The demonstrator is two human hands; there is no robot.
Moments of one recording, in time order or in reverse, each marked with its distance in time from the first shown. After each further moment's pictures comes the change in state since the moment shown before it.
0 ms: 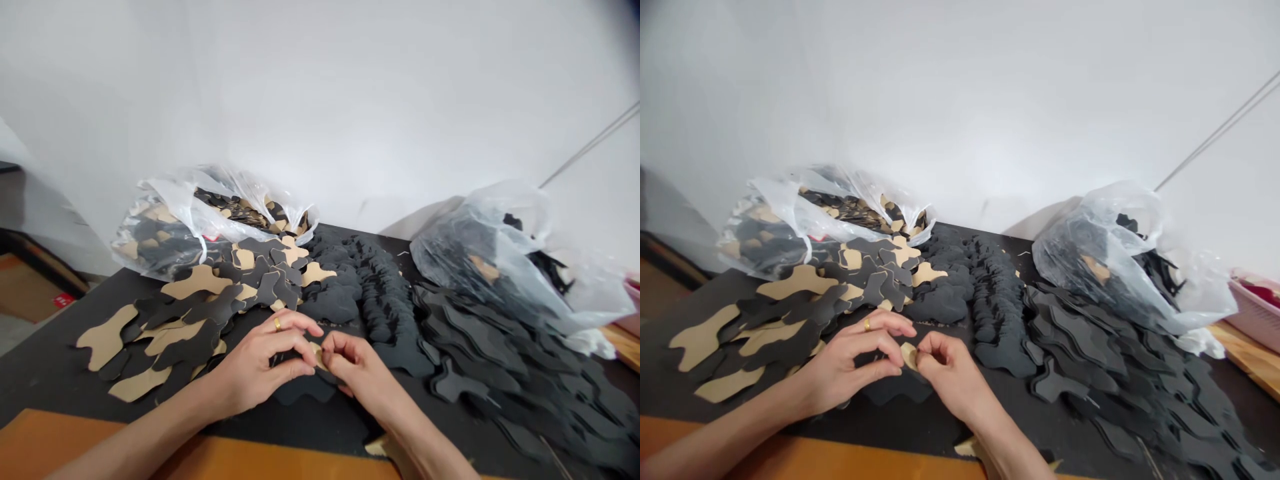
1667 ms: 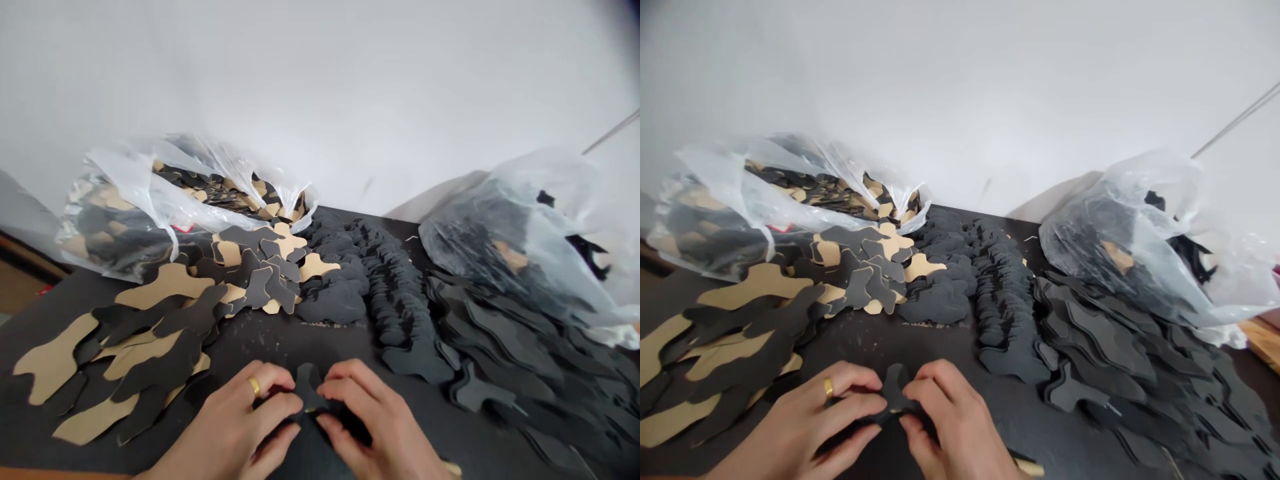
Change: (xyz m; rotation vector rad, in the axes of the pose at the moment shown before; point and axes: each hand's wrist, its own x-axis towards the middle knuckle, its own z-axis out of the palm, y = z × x) left_hand -0.037 0.001 0.019 0.488 0.030 -0.018; right_hand -0.028 0.020 -0.004 -0.719 0.094 -0.546
